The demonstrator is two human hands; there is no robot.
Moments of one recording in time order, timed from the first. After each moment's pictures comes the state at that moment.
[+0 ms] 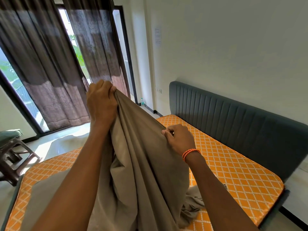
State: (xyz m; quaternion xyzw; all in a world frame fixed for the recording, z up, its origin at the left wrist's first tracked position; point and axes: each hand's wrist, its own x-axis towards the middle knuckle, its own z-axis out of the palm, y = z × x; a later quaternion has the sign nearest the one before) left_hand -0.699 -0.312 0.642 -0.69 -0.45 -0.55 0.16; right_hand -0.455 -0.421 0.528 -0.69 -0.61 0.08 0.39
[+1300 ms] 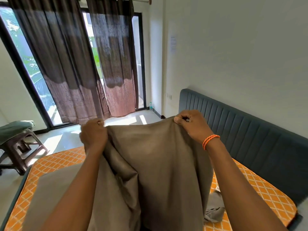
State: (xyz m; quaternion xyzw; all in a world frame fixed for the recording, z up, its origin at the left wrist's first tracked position) left_hand -0.797 -0.298 0.546 -0.52 -0.73 -0.45 0.00; right_hand -0.456 -0.402 0.606 -0.58 -0.69 0.12 0.43
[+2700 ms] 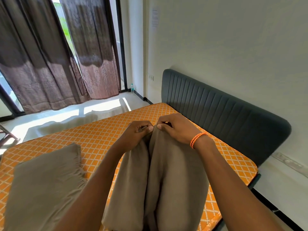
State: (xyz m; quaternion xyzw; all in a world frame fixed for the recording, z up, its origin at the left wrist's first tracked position) left_hand -0.699 -0.378 0.502 -0.83 -0.25 -0.34 -0.36; right_hand -0.491 -0.451 0.555 -0.57 -0.78 0.11 0.25
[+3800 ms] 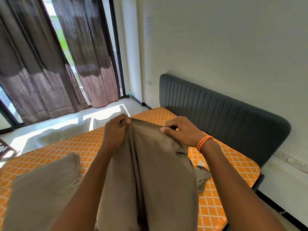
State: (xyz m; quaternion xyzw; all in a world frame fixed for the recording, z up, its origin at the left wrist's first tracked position) left_hand -0.720 -0.344 0.507 -0.74 -0.41 -0.47 -0.24; right_hand -0.461 -0.456 0.553 -0.56 -0.75 0.18 0.32
